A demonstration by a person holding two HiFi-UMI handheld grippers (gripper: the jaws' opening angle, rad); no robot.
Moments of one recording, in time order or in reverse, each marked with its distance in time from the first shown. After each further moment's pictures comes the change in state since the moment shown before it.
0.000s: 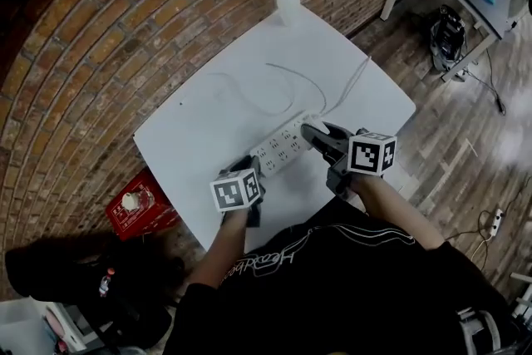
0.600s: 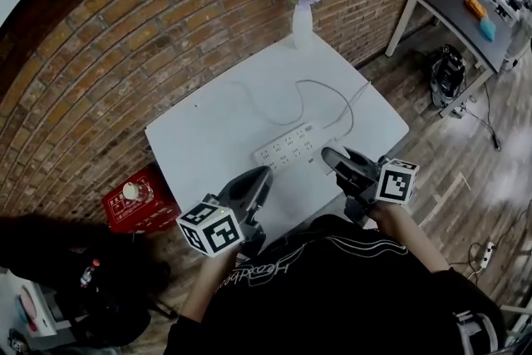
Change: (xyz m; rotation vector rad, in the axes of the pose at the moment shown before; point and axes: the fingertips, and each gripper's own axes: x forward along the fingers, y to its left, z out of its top) left arm -0.184 -0.127 0.053 -0.077 -0.434 -0.567; right arm -0.087 0.091 0.009 -0.002 -0.074 0.195
